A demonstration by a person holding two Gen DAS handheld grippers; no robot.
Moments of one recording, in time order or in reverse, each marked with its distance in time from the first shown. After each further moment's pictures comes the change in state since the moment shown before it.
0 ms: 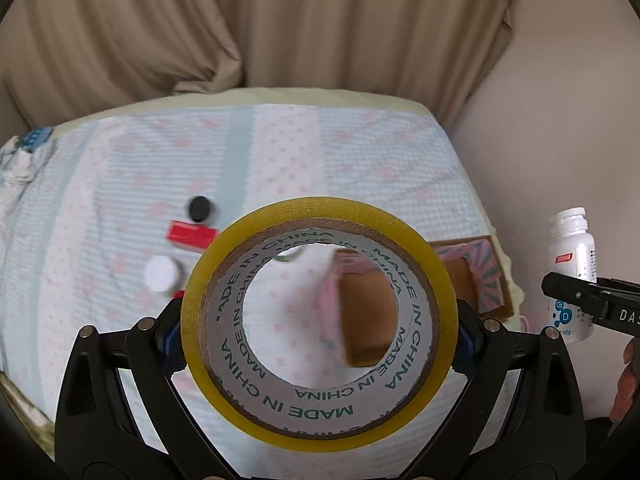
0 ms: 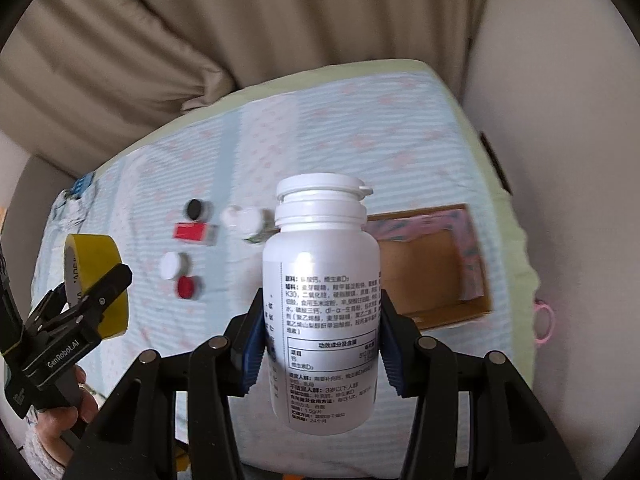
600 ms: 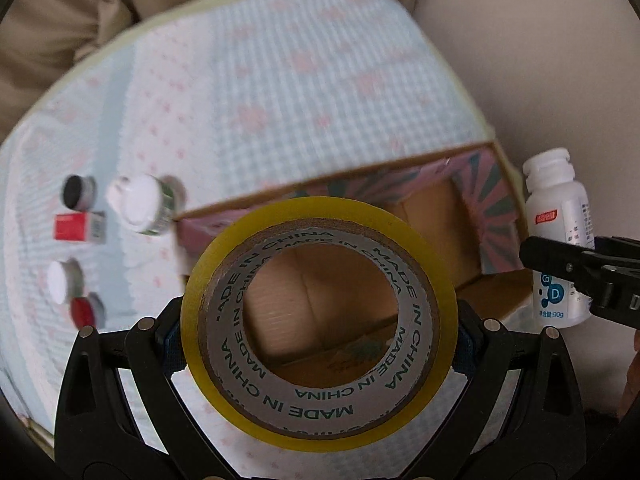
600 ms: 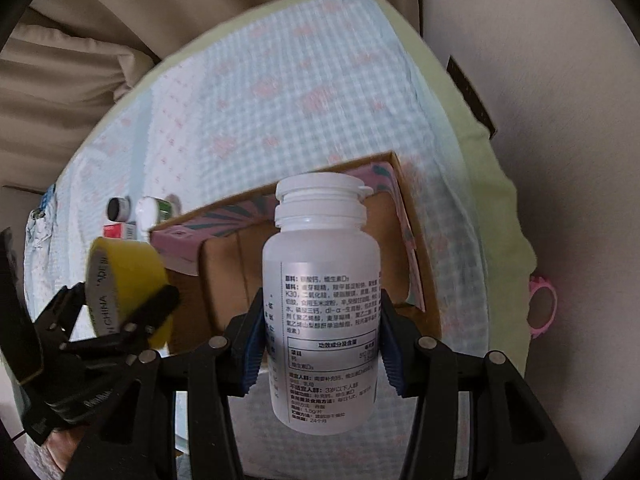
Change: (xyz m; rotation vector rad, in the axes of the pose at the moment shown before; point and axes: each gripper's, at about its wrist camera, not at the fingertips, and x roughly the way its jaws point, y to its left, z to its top) left arm 0.198 -0.137 -0.024 0.191 0.339 -0.014; right arm 0.124 -0.138 0.024 0.121 0.213 0.008
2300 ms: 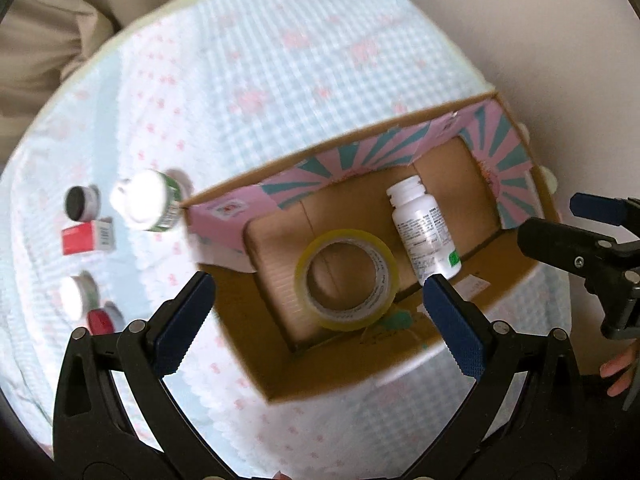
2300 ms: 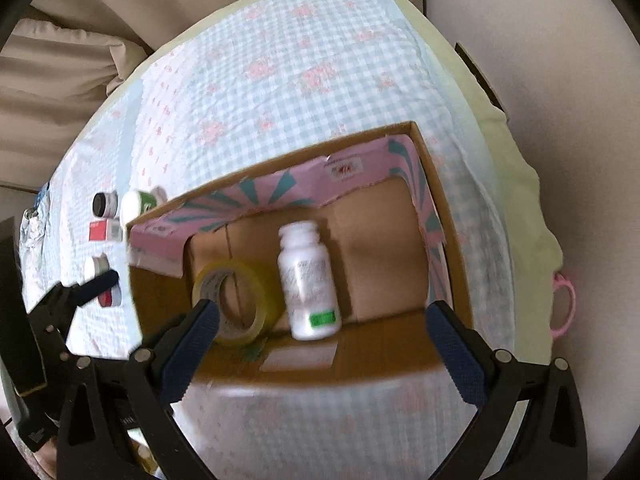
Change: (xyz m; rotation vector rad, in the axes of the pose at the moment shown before) left arm -0.017 0.015 -0.022 0.123 0.025 0.036; right arm 0.033 0.011 -0.018 0.004 -0.010 -0.012
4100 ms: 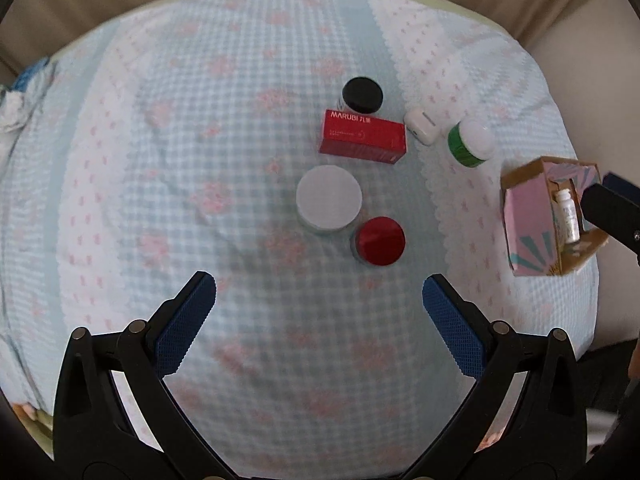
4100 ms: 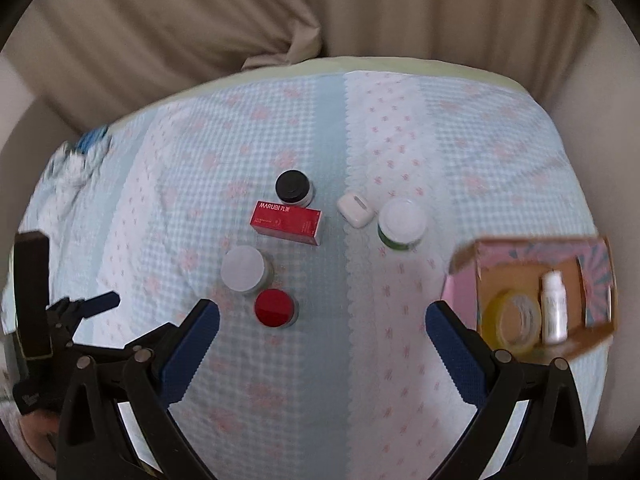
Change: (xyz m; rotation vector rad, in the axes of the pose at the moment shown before) left arm -0.031 0.409 -0.166 -0.311 -0.031 -0.031; right arm 0.016 0.401 -0.068 -0.300 -0.224 -0.043
